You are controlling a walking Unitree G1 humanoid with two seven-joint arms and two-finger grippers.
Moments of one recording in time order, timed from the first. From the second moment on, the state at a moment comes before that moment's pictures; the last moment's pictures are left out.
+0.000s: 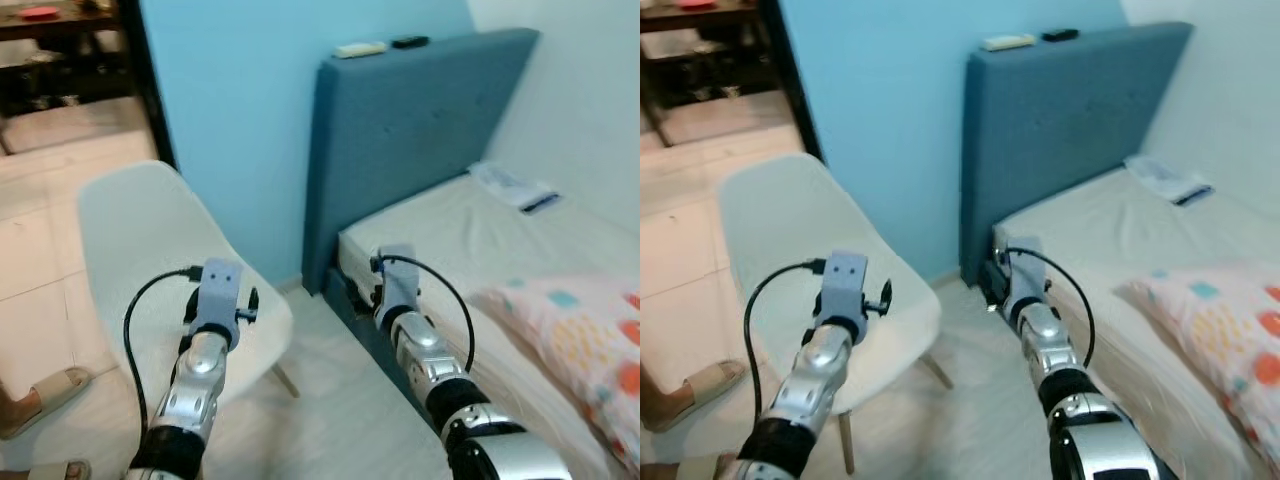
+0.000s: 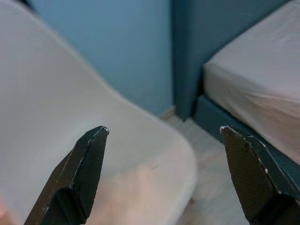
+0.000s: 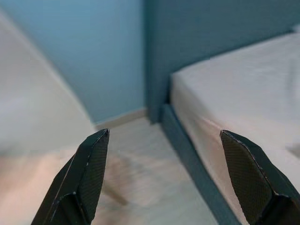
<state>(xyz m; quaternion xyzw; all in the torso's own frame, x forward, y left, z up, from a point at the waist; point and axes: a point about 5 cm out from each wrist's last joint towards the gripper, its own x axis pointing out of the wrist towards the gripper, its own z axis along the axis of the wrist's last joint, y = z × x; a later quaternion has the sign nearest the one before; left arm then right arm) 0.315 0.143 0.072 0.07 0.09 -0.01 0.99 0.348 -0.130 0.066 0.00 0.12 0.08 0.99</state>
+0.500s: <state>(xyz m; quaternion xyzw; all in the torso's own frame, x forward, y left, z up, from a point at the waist) 0.316 0.141 0.070 0.07 0.09 -0.01 0.99 0.349 -0.132 0.067 0.00 0.12 0.07 0.99</state>
